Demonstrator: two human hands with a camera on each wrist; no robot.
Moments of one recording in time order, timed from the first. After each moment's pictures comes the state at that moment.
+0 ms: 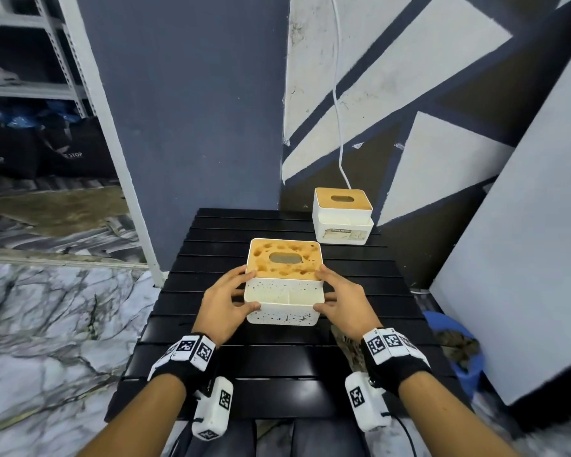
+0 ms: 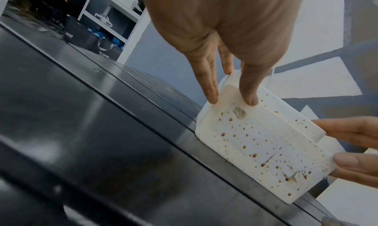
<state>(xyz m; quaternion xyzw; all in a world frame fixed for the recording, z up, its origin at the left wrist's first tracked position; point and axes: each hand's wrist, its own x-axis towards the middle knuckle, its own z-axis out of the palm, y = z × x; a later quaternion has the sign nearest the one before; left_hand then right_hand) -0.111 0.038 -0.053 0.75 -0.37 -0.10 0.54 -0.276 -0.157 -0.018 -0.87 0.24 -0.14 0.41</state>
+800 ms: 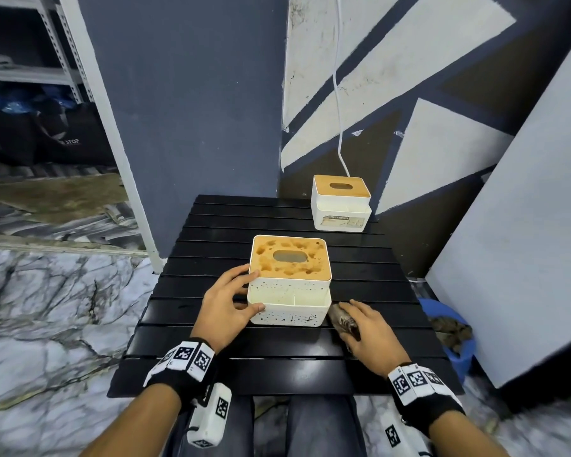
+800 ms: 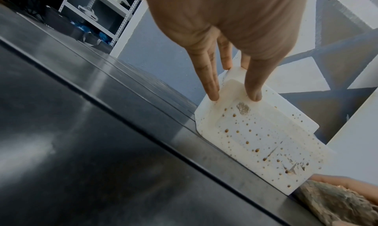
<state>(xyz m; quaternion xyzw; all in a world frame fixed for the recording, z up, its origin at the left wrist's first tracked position) -0.150 0.054 -0.054 0.75 -0.38 -0.08 0.54 -0.352 -0.162 -0.072 -0.94 0.27 -0.05 0.18</state>
